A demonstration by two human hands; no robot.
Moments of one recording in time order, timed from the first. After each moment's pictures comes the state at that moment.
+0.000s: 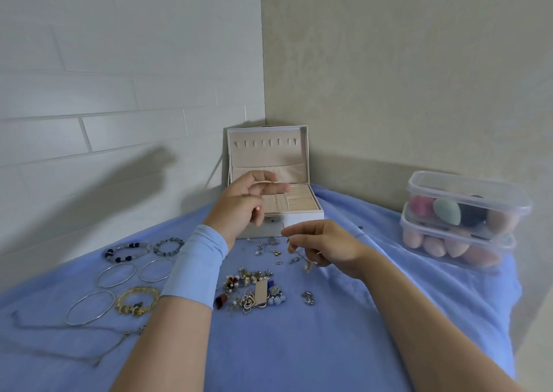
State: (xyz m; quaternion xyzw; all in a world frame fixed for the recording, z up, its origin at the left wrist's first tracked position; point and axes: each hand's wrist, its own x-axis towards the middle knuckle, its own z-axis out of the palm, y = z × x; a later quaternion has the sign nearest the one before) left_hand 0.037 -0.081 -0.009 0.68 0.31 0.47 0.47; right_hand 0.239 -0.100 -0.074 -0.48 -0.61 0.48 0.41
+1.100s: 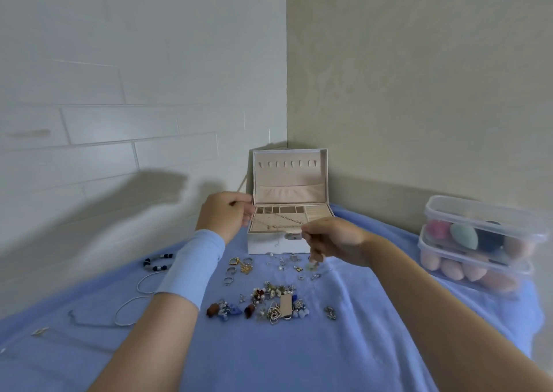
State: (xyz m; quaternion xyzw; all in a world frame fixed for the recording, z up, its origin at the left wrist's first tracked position) left_hand -0.022 -0.075 0.012 0.62 0.52 0.52 0.28; right_hand 0.218 -0.086 -0.021 -0.44 -0.65 0.52 0.33
